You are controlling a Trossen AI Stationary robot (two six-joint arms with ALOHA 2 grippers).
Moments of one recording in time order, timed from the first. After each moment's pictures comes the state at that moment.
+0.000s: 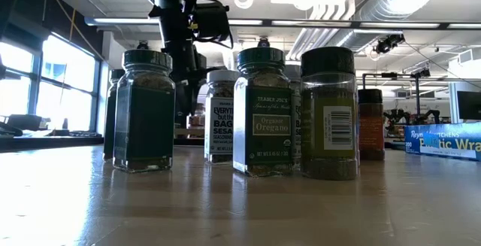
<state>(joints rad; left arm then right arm) 0.31 1.75 1.24 -0.79 -0.35 -0.93 0.60 1.02 1.42 -1.36 0.60 0.65</state>
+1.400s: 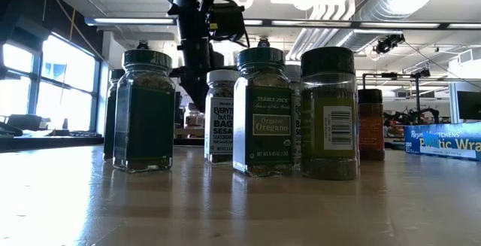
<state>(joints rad) 0.32 1.86 1.43 -0.87 -0.36 -0.75 0.60 1.02 1.42 -1.36 0.60 0.63</state>
